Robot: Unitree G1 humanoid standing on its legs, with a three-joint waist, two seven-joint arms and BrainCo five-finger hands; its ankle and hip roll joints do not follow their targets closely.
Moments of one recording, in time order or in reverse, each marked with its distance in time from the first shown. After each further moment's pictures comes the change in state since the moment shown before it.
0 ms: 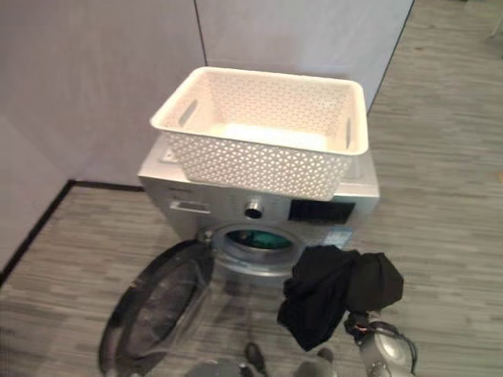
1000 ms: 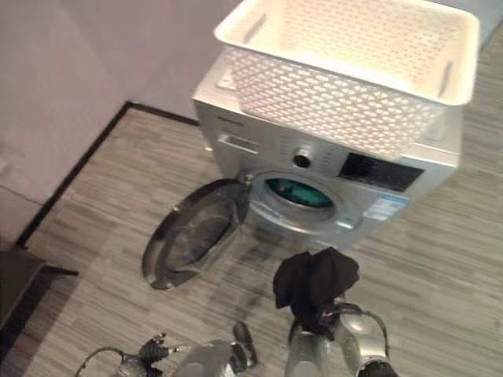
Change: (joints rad) left arm -0.133 -0.003 -0.157 -0.120 0.013 -0.009 0.018; right arm -0.247 -0.026 0.252 0.295 -0.116 0.034 -0.018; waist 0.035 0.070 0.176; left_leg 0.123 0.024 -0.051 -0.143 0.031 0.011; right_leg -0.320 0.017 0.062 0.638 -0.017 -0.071
